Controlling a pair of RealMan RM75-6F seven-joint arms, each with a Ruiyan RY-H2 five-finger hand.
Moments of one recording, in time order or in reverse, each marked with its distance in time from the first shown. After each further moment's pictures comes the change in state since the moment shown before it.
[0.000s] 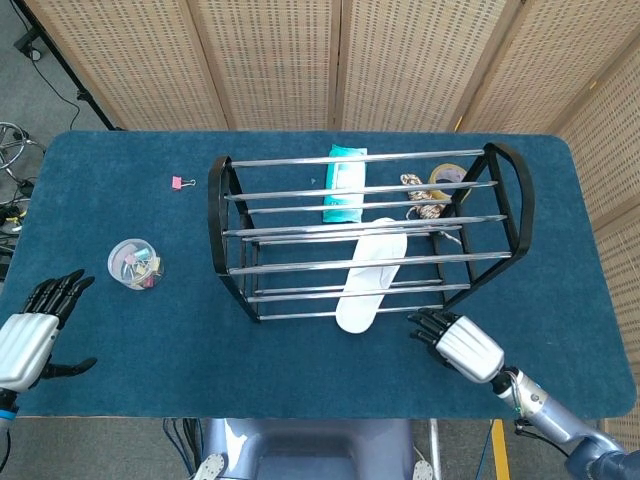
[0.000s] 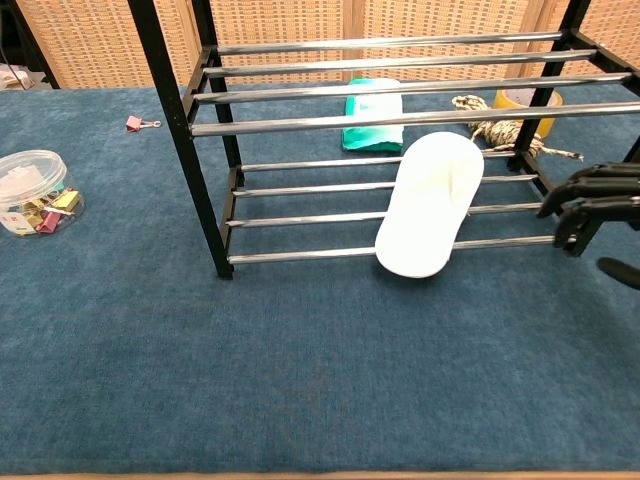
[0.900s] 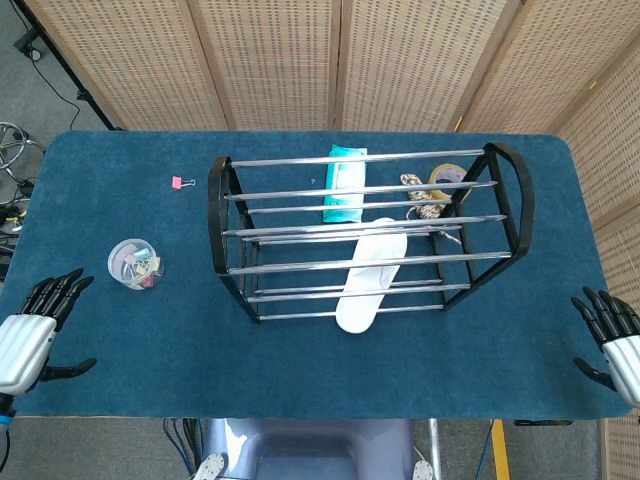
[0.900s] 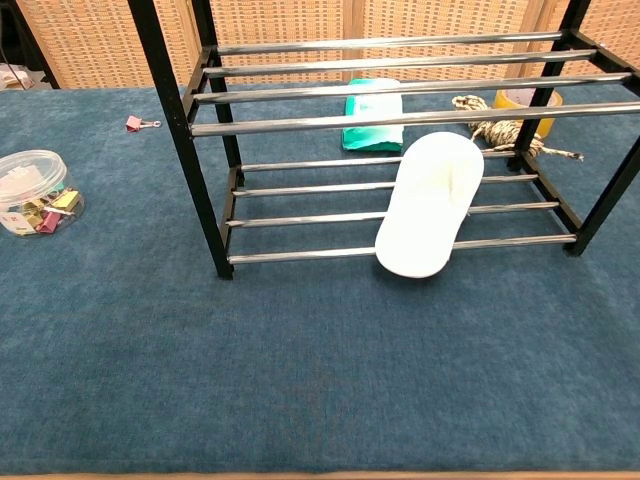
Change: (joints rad) left arm 0.018 0.008 0.006 -0.005 0.050 0.048 -0.010; right arm -0.352 0.101 0.157 0.266 0.300 0.030 0.300
